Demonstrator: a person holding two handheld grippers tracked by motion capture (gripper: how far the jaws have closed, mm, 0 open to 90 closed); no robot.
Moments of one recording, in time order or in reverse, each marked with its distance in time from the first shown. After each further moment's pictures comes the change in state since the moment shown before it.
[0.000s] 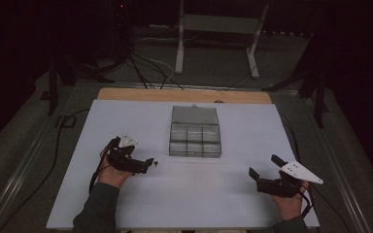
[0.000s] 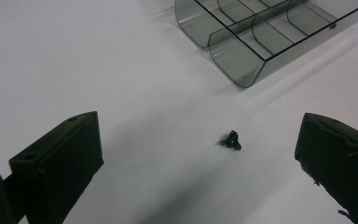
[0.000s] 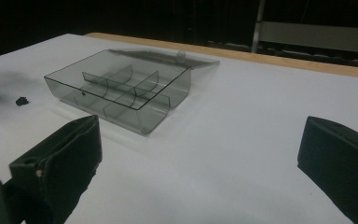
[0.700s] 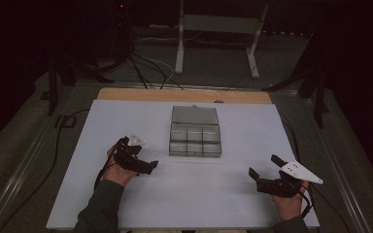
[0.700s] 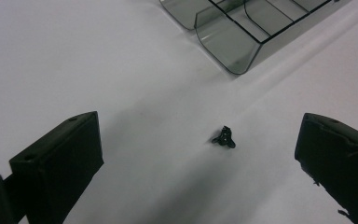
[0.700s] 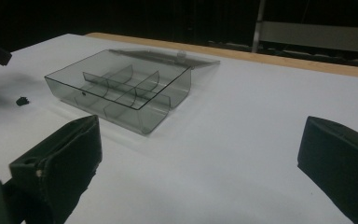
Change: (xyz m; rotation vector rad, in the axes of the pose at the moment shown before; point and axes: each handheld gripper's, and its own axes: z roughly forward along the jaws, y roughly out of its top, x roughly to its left) left arm -0.004 0.004 0.020 0.088 -0.038 0.044; right arm 0.000 0.000 0.000 0.000 0.002 0.002
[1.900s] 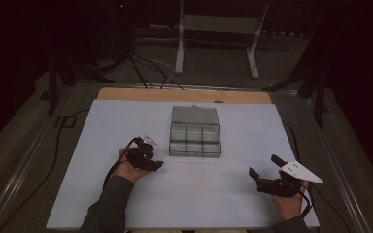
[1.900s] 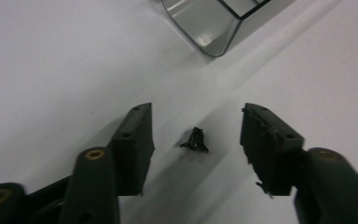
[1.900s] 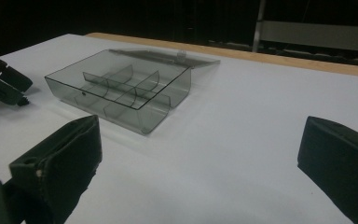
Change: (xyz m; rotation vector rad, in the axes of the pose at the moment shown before) left arm -0.013 0.014 0.028 0.158 -0.059 0.017; right arm -0.001 0.000 0.000 0.003 0.003 0.004
